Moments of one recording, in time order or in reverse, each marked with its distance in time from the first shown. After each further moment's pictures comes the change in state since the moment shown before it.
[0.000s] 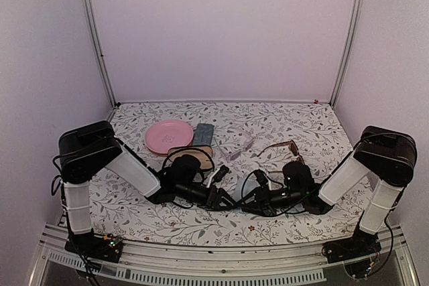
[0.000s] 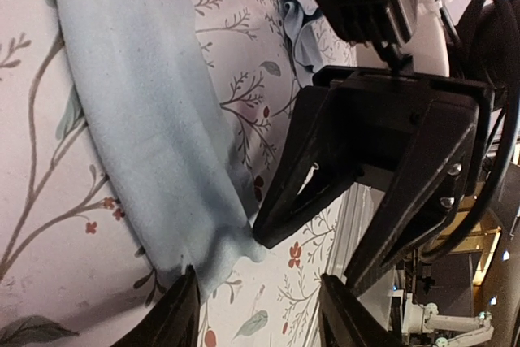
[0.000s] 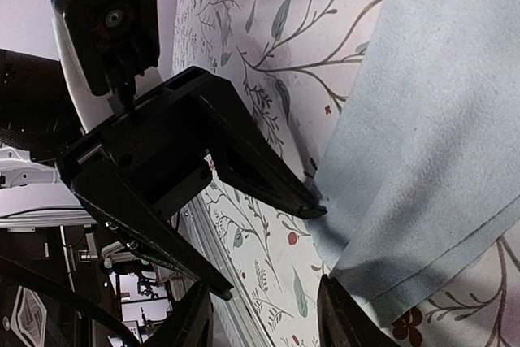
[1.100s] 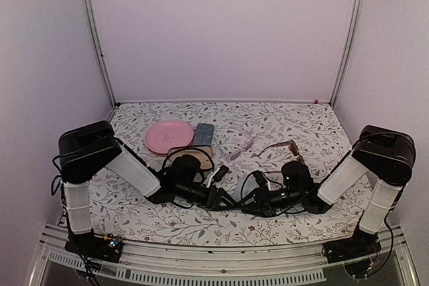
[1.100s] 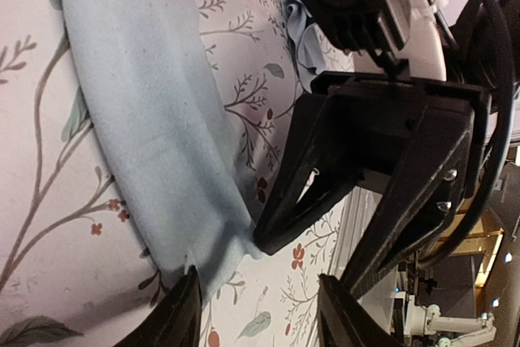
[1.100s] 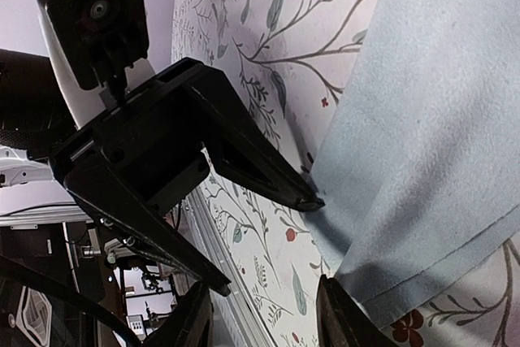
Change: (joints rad) left arm 0.000 -0.001 0.000 -0.008 -0.023 0.005; right arm -0.011 0.018 0.012 -0.021 -0.018 0.002
